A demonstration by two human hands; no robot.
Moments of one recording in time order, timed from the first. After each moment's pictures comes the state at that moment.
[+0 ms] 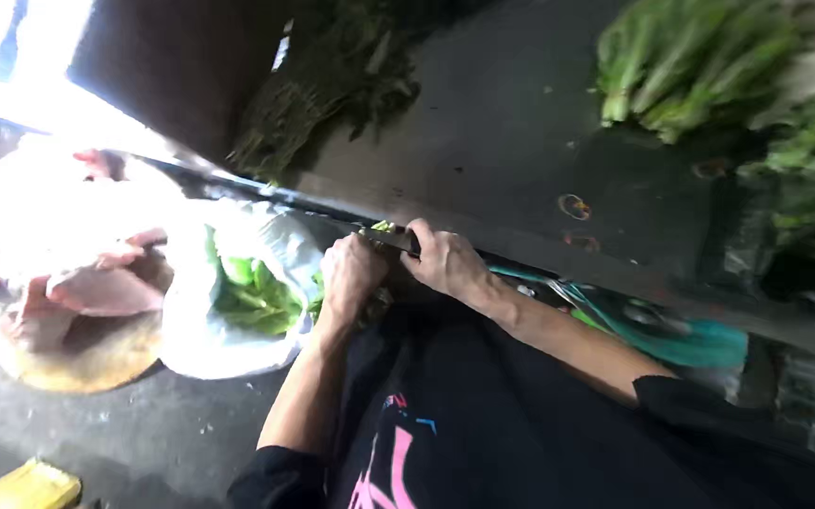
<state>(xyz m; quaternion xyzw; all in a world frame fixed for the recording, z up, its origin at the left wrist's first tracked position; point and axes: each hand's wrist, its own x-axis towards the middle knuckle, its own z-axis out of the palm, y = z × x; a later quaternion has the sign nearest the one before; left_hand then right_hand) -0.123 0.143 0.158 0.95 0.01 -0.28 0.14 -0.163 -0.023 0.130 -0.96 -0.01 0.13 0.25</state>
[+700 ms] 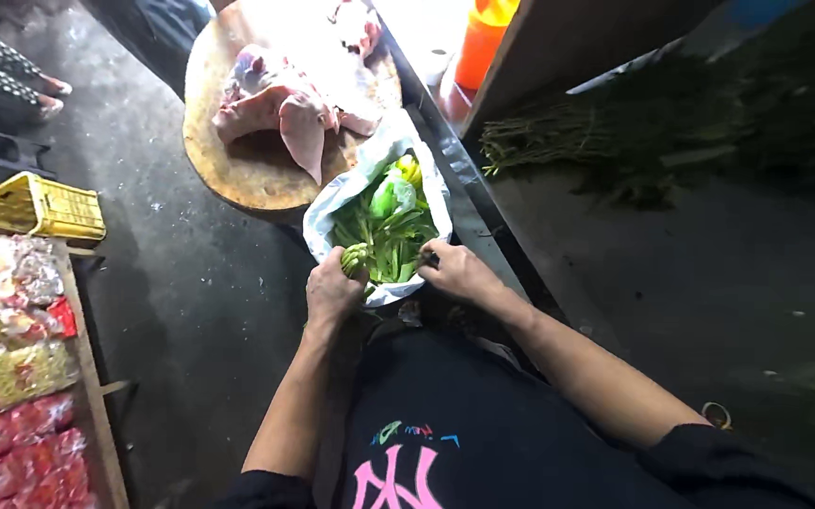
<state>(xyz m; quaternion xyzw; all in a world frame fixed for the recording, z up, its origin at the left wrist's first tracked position) -0.260 0.368 0.143 0.87 0.39 -0.05 0.31 -0.108 0.188 0.132 -0.86 -0.29 0.38 0.20</state>
